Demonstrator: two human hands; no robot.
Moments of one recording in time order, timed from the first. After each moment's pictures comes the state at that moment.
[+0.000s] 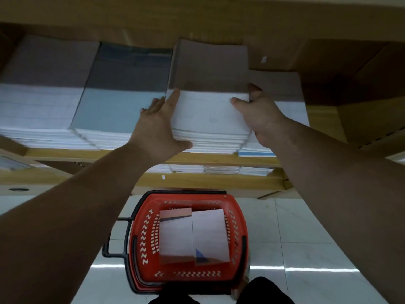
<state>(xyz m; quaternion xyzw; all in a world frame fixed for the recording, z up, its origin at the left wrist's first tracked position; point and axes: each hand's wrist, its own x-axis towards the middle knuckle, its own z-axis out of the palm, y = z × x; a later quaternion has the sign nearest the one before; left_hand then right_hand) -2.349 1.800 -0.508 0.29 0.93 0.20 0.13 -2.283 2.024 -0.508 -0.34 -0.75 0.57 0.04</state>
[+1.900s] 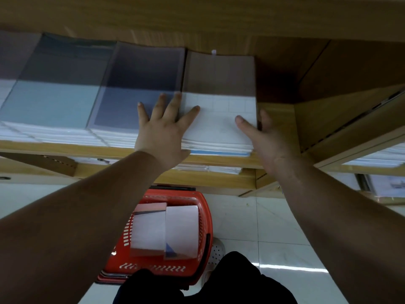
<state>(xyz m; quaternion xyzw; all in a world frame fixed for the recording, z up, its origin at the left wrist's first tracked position) -2.267 1.947 -0.535 0.36 0.93 -0.08 0.01 -2.161 2.160 -0.544 -0.30 -0.71 0.64 0.02</state>
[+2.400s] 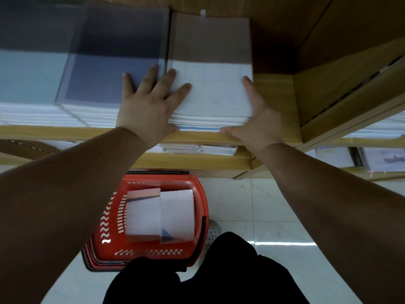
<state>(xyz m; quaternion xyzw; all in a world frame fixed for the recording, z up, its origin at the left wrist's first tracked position) -2.281 1.941 -0.561 0.42 0.90 -0.09 -0.04 -2.148 2.154 -0.576 -0.28 -0.89 0.36 0.04</state>
